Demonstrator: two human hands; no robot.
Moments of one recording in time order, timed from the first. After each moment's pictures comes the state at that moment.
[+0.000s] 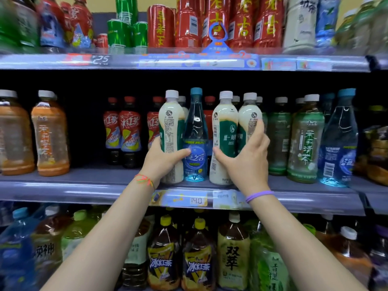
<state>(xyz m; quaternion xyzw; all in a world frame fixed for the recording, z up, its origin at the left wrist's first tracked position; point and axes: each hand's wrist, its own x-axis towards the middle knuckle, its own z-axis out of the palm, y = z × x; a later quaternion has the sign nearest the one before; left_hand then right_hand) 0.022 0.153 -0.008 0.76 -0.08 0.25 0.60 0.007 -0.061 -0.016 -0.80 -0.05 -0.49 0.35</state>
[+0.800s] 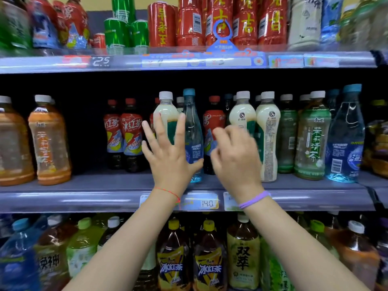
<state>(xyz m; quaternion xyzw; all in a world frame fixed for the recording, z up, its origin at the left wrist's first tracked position) 0.013 0.126 -0.020 0.82 0.02 0.57 0.06 -0.005 -0.021 -0.010 -0.73 -0.15 -0.66 0.08</state>
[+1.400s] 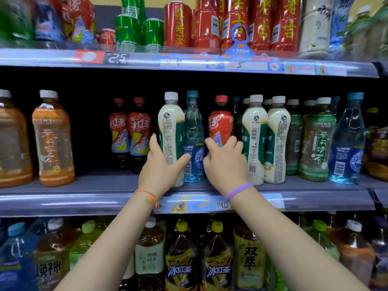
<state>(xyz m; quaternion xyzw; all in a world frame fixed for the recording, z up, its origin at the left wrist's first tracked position) 0.012 0.198 -0.022 0.85 -0.04 0.33 0.41 0.011 0.036 -0.010 -0.89 -0.01 -0.44 0.04</state>
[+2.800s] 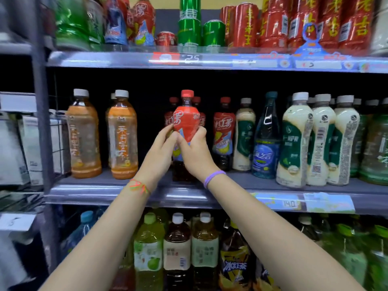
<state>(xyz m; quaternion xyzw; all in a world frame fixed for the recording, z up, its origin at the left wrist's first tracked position) -0.003 0.339 -0.002 0.73 -0.15 0.25 0.62 0.024 0.232 0.004 -0.74 -0.24 -0.25 0.58</state>
